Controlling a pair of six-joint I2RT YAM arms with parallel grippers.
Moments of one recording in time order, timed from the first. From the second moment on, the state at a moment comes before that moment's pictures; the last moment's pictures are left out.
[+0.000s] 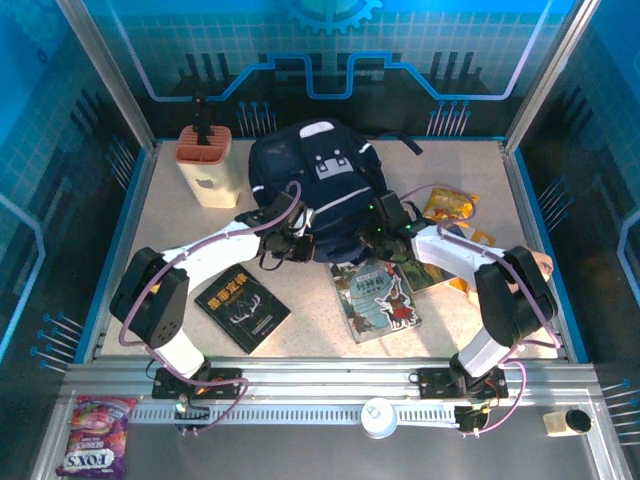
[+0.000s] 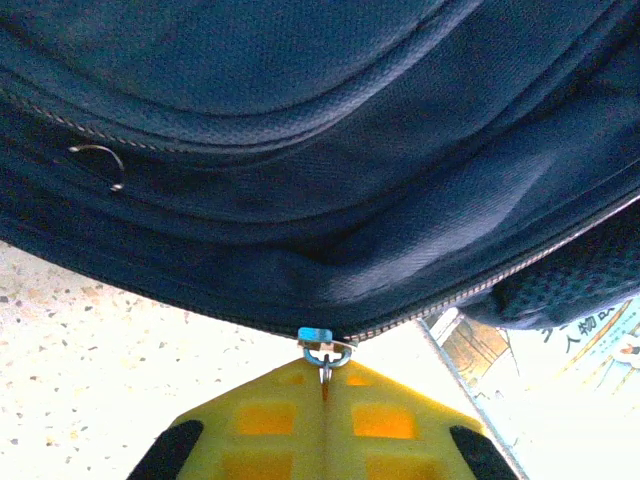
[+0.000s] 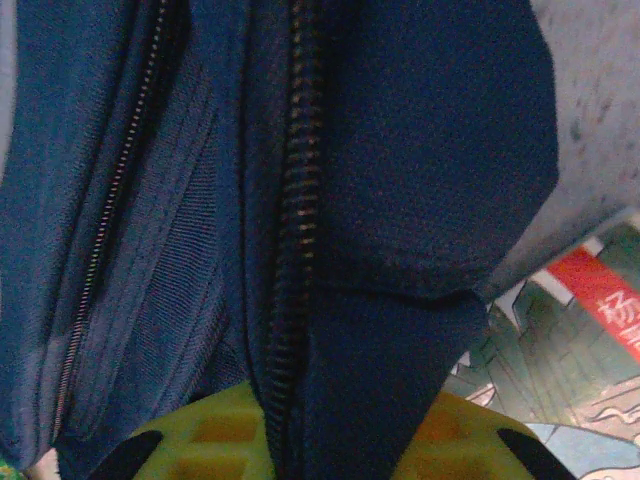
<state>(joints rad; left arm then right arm) -0.54 1.64 1.10 -0.54 0.17 -0.38 0.50 1.61 0.99 -0.31 -0.01 1.11</state>
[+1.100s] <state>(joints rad) -0.29 1.90 1.30 -0.42 0.02 -0.08 0.37 1.55 0.99 -0.34 -0.03 1.00</state>
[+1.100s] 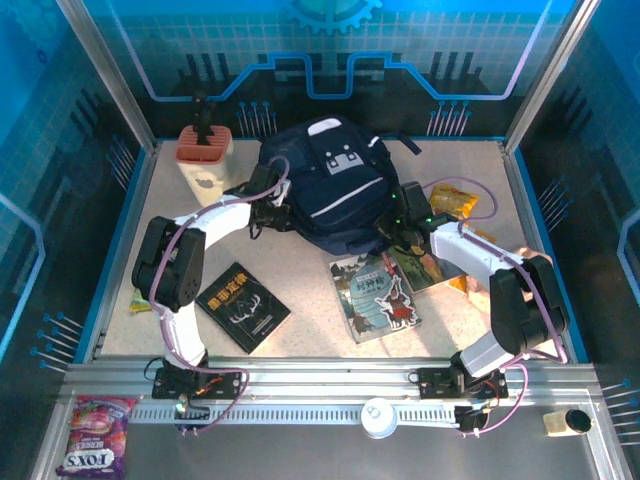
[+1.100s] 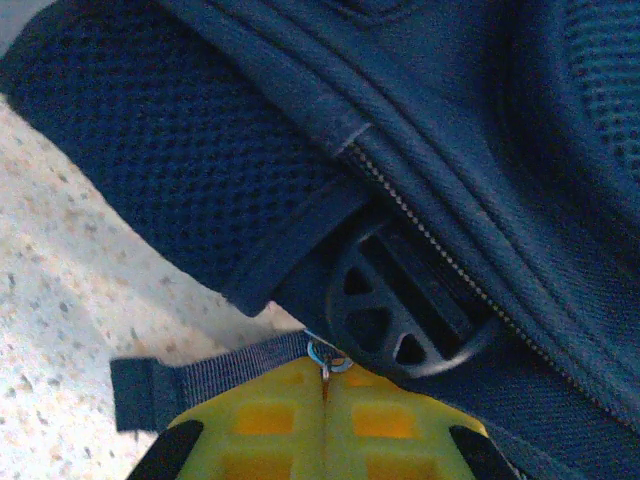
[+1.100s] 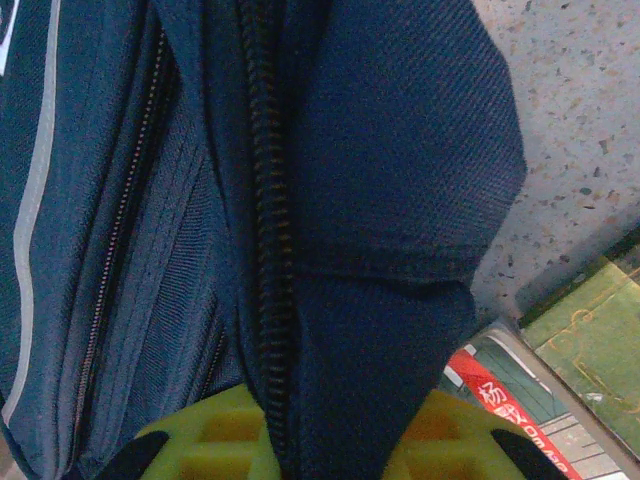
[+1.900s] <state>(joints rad) -0.30 1.53 1.12 -0.43 0.21 -0.41 0.60 1.75 1.09 -0.23 -0.14 1.13</state>
